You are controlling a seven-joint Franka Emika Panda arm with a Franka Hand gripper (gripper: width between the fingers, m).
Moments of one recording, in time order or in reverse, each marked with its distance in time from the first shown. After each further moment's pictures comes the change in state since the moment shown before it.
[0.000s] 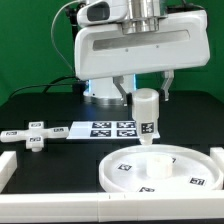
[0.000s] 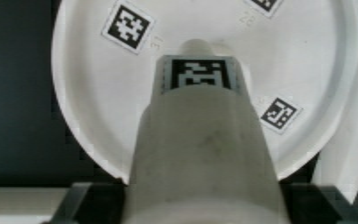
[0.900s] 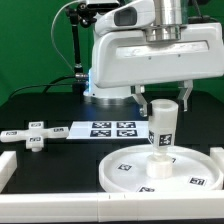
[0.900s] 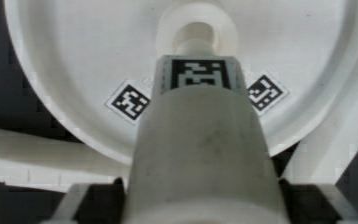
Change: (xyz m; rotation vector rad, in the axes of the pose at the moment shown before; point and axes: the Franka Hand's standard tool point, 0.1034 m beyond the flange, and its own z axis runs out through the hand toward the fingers) arm 0.029 -0.020 0.013 -0.060 0.205 -0.188
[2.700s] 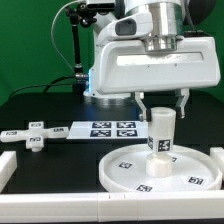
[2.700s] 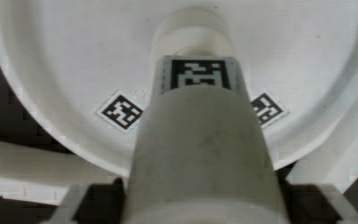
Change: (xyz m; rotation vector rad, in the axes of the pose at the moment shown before) arm -0.030 -0.011 0.011 0.003 -0.023 -0.011
